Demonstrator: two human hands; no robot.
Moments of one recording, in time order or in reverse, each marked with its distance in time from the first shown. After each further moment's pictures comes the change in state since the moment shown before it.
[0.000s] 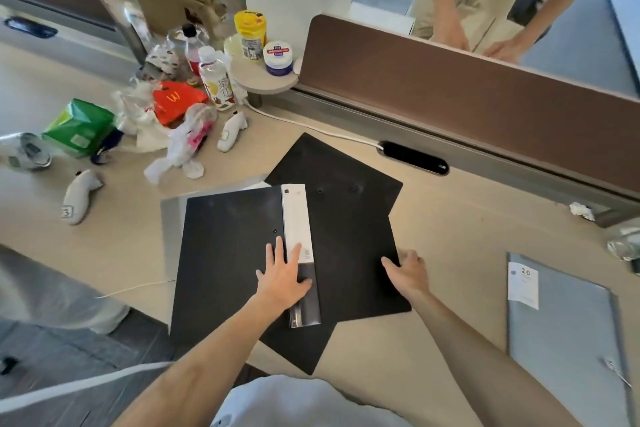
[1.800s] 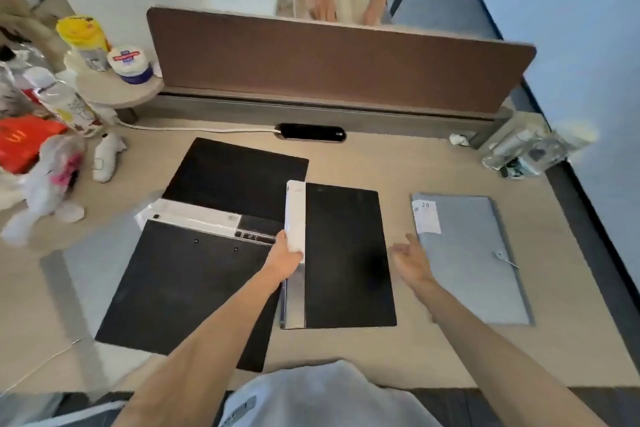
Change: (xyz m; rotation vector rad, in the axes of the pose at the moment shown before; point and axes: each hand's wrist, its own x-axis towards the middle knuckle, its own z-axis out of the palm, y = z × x) left_hand 0.017 0.142 0.030 -0.616 -0.225 0.044; right_hand -0.040 0.109 -0.108 0.244 0.150 0.142
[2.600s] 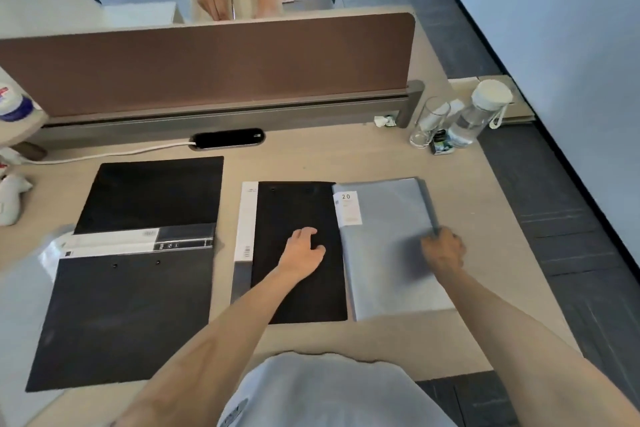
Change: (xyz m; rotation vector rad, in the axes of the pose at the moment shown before) left_hand -0.011 0.110 0.192 0.426 -0.059 0.203; right_hand 0.117 0.151 -0.171 -0.125 0.297 0.205
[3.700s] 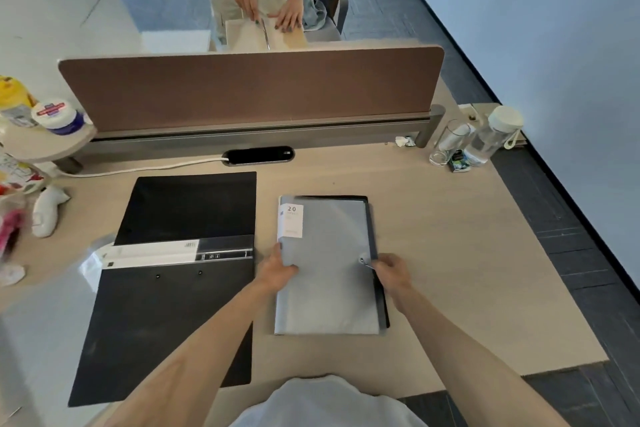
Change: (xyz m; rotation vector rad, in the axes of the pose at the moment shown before) left_hand 0.012 -0.126 -0.081 -0.243 -0.036 -0.137; right_hand -0.130 -0.079 0.091 0.487 -0.313 -0.036
